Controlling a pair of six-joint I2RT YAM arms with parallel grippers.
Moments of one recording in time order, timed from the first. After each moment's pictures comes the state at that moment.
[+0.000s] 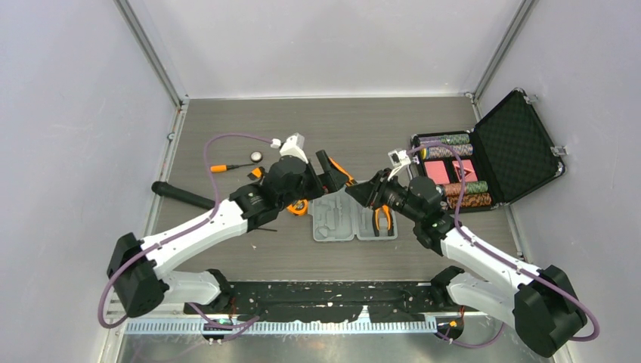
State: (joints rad) left arm -0.88 1.22 0.97 -0.18 -0.21 -0.92; right arm 0.56 0.99 0.44 0.43 -0.32 0.62
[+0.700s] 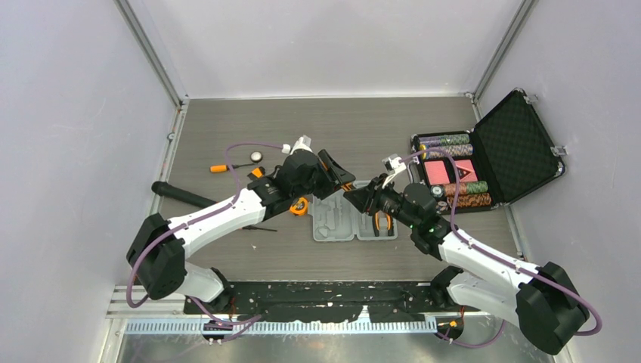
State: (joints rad) left arm -0.85 1.42 1.02 -0.08 -0.04 -1.24; right arm 0.64 0.99 0.40 0.46 -0.22 0.51
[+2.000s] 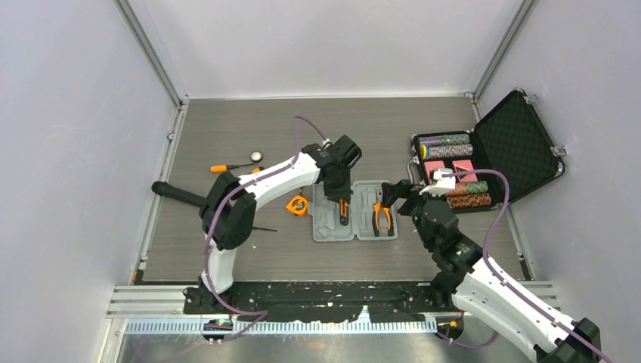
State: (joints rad) left arm -0.84 1.97 1.60 -0.79 0.02 -0.81; right arm 0.65 0.57 0.36 0.03 0.48 0.49
